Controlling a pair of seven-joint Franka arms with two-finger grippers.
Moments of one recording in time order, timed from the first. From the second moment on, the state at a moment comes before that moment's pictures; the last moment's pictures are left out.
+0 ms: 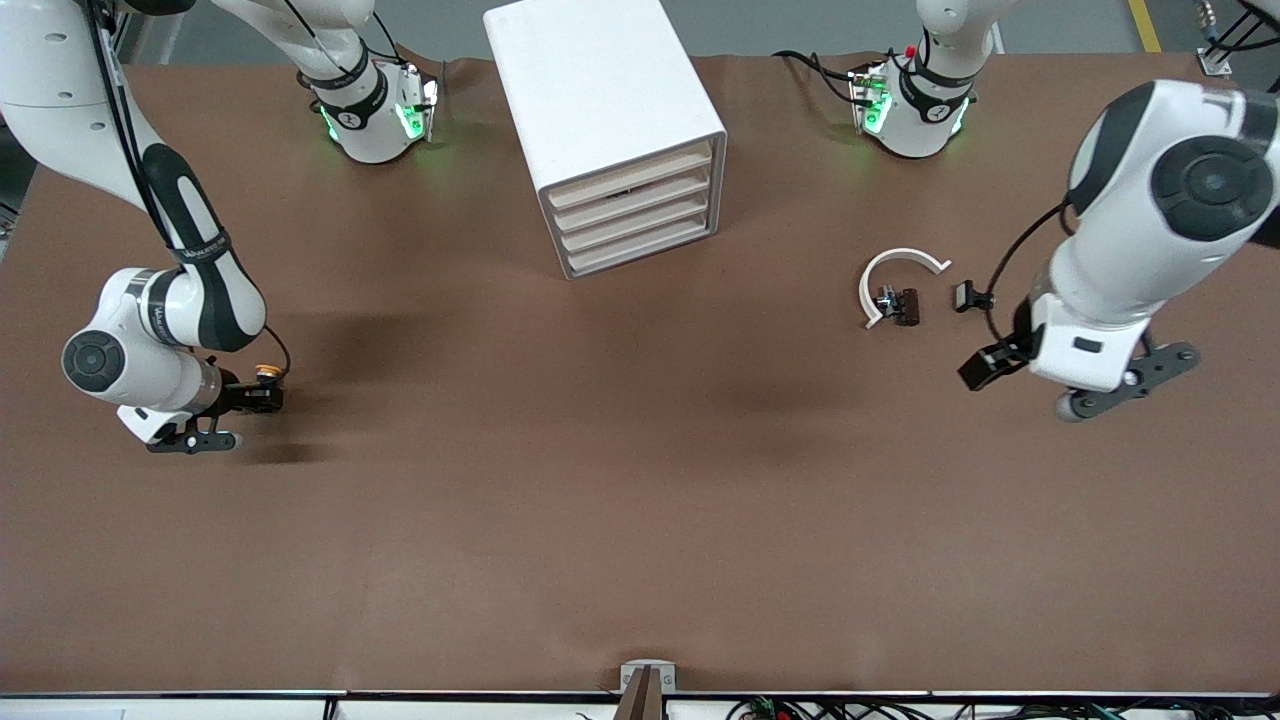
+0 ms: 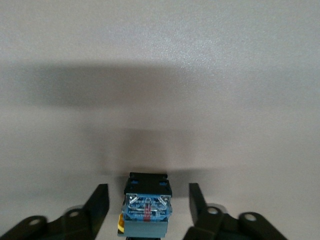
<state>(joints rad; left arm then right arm) 0.62 0.28 -0.94 -1.60 0.39 1.76 -0.76 -0.19 0.53 0.00 -1.99 -0.14 2.40 -0.13</state>
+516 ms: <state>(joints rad) 0.61 0.20 -0.82 -1.50 0.33 1.66 -0.44 -0.16 0.44 0.03 -1.97 -0.14 2.23 -0.04</state>
